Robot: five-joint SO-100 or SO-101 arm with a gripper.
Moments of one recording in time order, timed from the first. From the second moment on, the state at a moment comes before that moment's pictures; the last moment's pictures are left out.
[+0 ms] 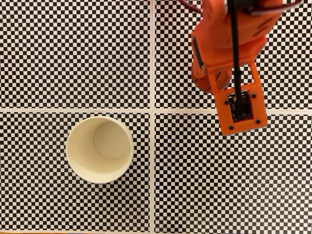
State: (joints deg) arm -24.2 114.9 115.9 73.7 -80.5
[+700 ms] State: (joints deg) arm -14.1 114.3 92.8 88.9 -84.6
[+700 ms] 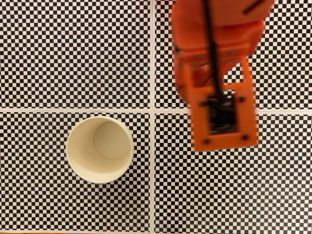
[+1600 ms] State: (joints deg) arm 0.9 109.3 72.5 98.4 -89.2
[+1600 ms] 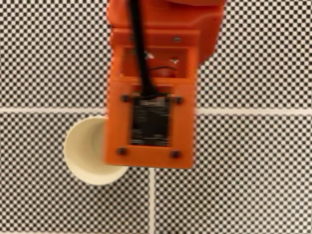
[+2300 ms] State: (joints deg) arm 4.9 103.5 71.1 90.6 -92.2
